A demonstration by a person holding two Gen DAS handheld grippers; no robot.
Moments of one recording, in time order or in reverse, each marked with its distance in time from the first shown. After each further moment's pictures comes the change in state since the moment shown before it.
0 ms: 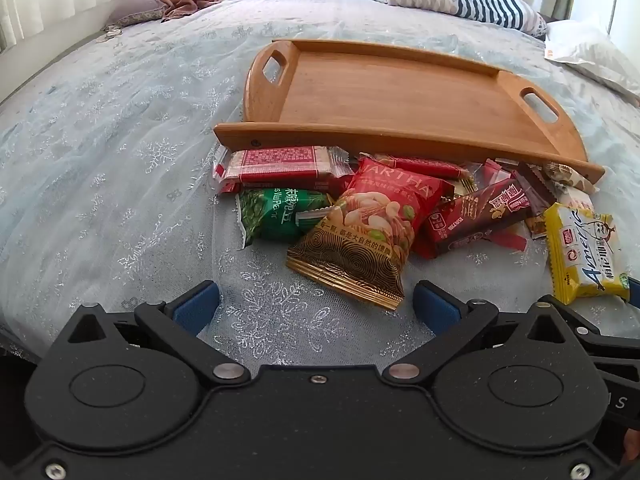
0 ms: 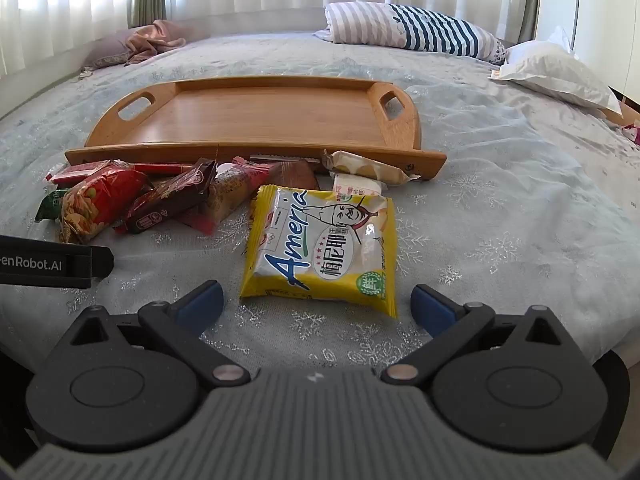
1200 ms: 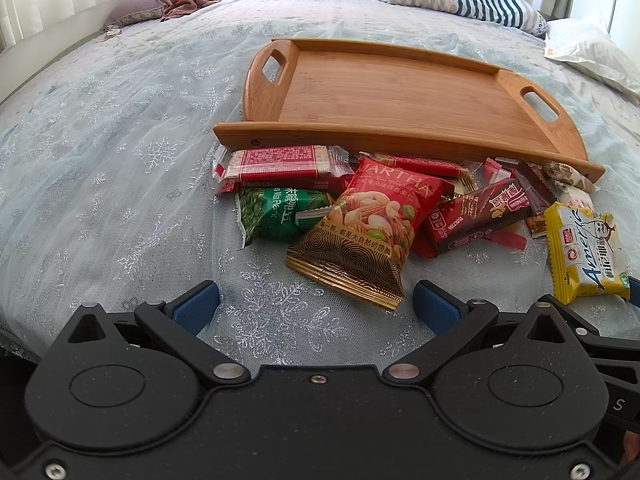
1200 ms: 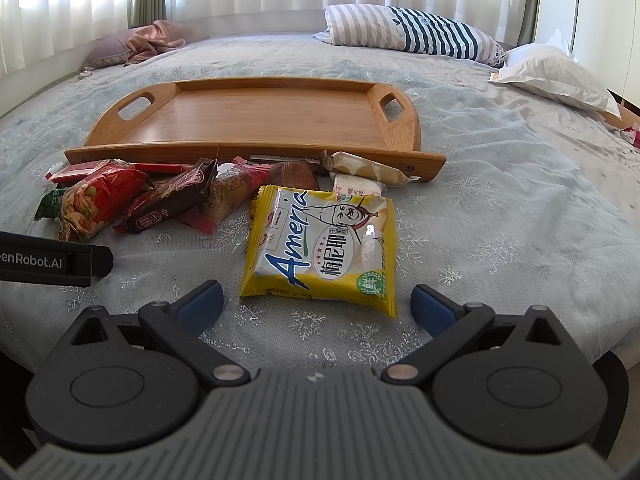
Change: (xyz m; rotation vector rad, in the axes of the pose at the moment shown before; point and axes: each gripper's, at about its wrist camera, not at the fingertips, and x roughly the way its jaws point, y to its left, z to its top) left arm 0.004 0.001 -0.001 0.000 0.000 -0.001; right arm 0.000 0.001 -0.001 -0.006 -0.006 -0.005
